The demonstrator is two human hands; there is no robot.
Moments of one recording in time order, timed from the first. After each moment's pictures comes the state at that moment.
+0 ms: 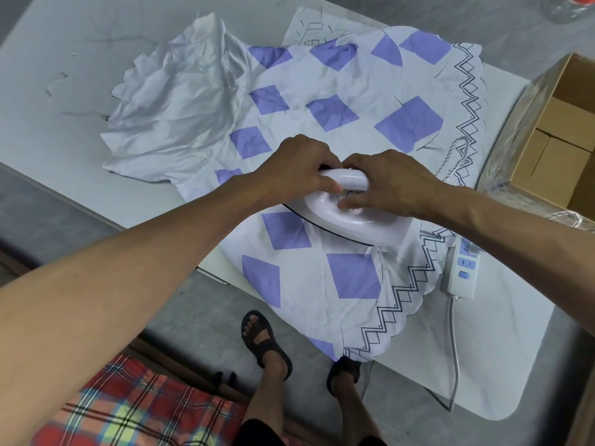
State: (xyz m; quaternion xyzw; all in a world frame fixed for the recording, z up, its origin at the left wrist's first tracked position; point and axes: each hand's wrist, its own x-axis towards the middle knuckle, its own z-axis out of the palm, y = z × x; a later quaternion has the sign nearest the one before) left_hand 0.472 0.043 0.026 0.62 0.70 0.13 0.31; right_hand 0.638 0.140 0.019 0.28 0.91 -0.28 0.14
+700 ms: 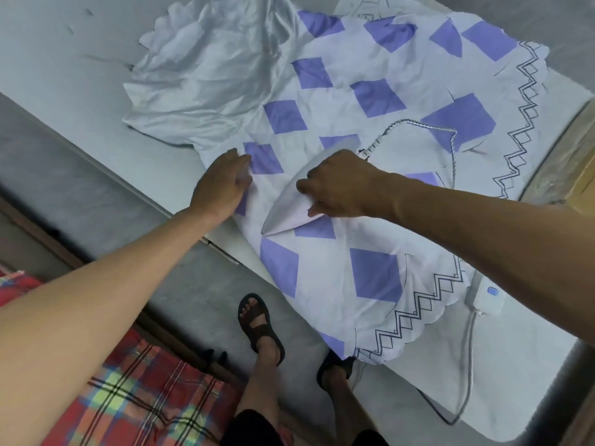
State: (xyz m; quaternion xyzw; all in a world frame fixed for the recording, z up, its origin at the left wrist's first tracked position) left_hand 0.377 -0.096 -0.086 0.36 0.88 0.15 0.25; right_hand 0.540 0.084 -0.039 -0.12 0.98 -0.02 0.13
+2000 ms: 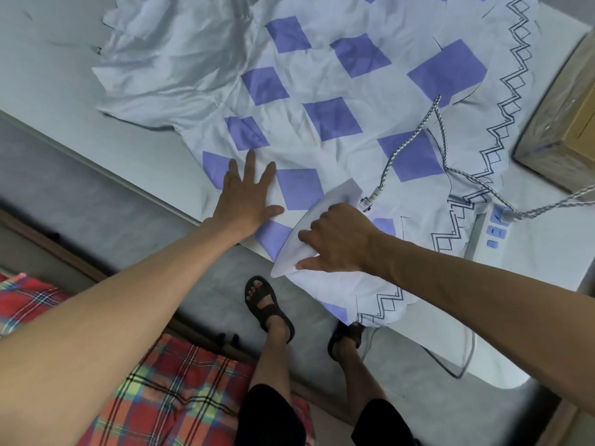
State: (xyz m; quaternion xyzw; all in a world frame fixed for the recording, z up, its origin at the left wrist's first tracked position) left_hand 0.446 -0.107 -0.125 0.49 0.83 -0.09 0.25; right_hand 0.636 -0.005 -0.087 -0.04 1.00 -0.03 0.08
